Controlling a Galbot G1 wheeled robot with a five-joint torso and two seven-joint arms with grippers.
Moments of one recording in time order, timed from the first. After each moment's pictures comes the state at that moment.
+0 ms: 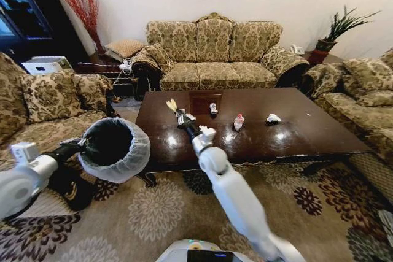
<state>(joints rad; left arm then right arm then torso) 2.12 -0.46 -1.42 -2.06 -1.26 0.22 -0.04 -0.80 1.41 -0.12 2.02 0.45 -0.16 -0.02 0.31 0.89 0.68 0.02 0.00</state>
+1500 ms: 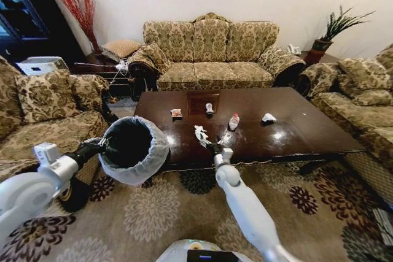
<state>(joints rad) 2.03 -0.55 -1.30 -2.22 -1.22 0.21 -0.07 -0.77 1.51 0.09 1.29 0.39 -0.02 0.18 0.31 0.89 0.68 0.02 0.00</state>
